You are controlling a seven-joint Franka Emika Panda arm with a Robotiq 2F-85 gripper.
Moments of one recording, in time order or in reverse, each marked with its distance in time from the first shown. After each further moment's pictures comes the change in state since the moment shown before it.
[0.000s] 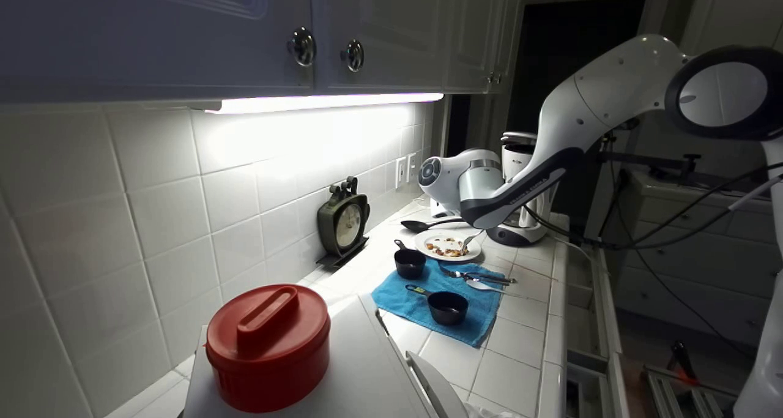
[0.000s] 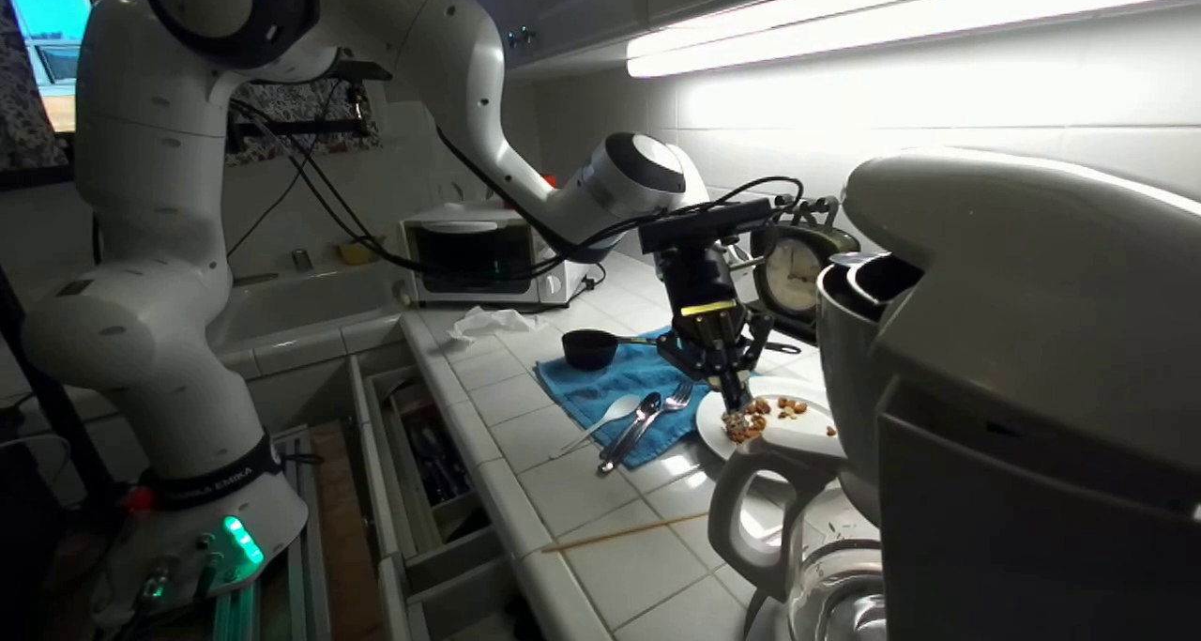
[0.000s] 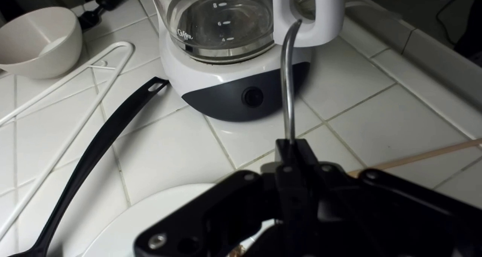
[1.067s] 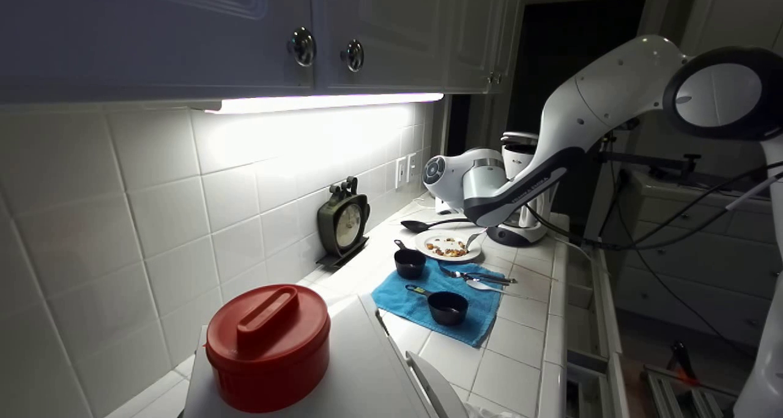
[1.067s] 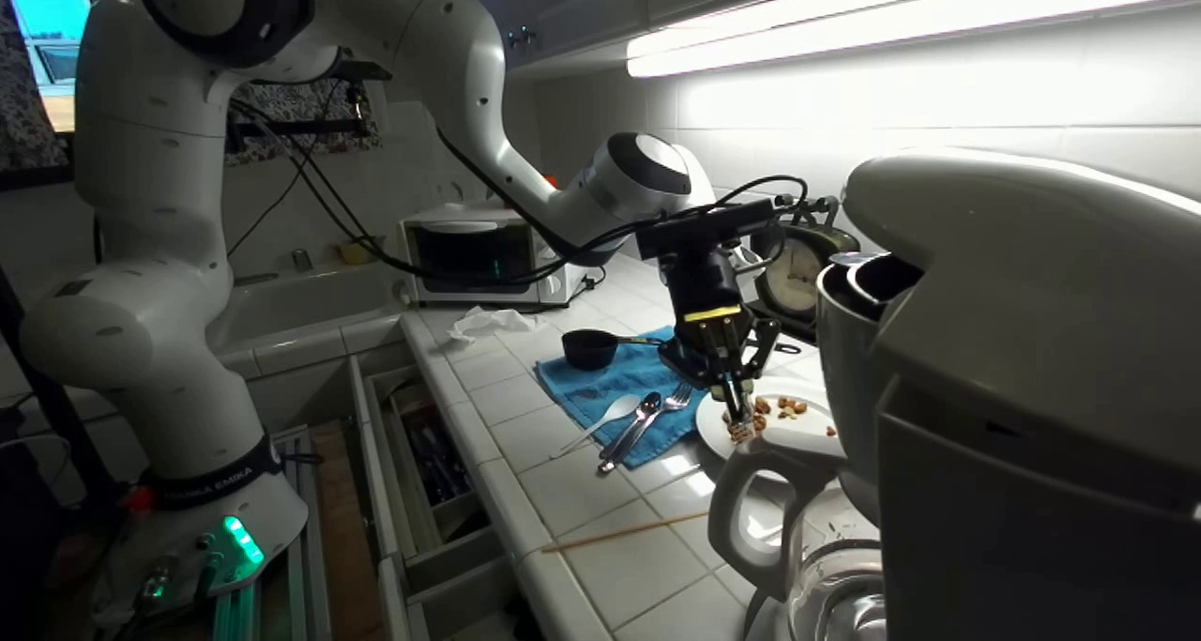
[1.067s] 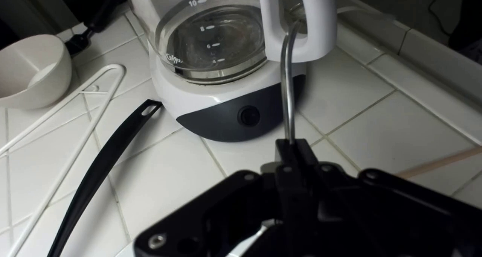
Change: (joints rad) arm -0.015 0.002 -0.020 0.001 0.000 0.002 0.049
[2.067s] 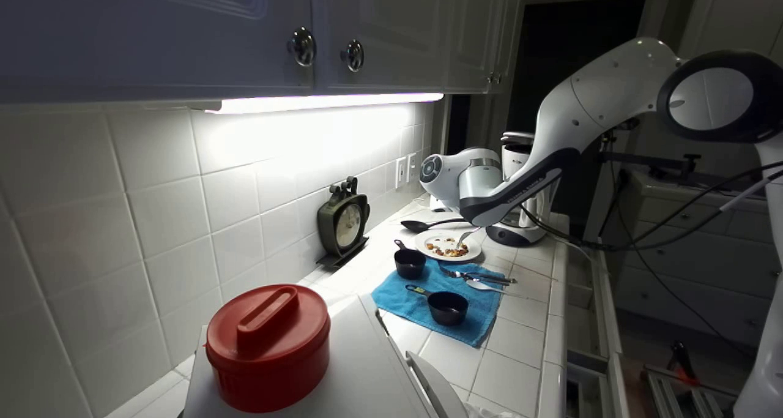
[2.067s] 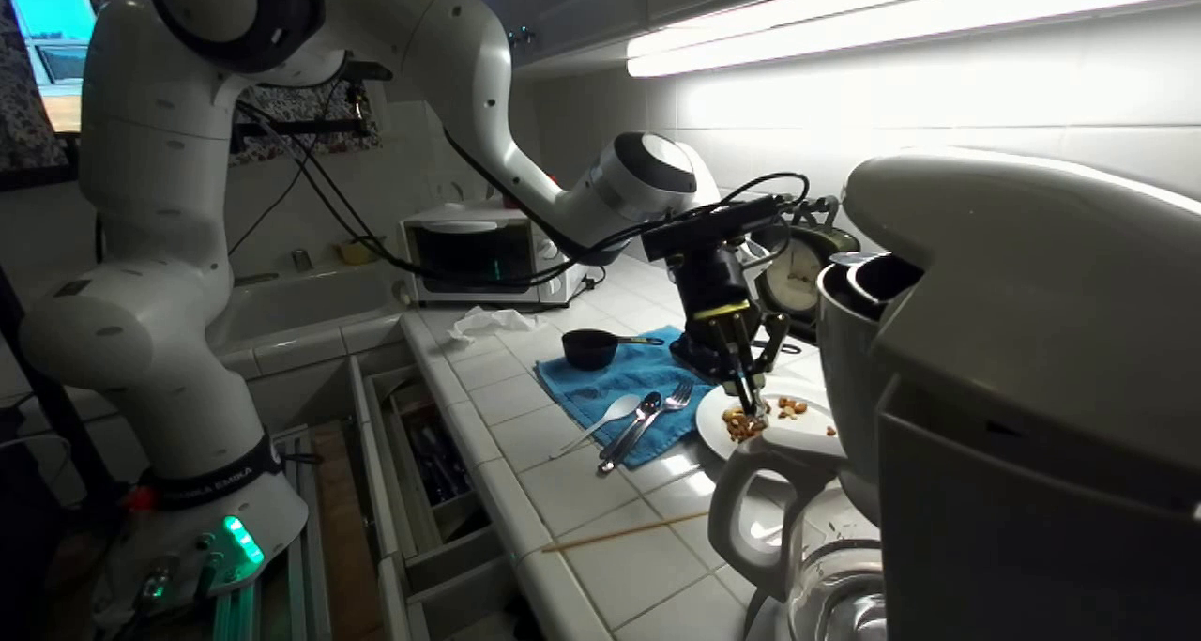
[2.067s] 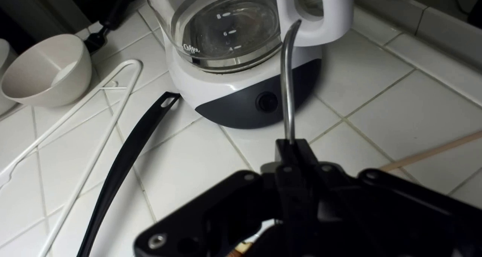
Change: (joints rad) arm -0.001 0.022 0.009 0.033 0.000 0.024 0.051
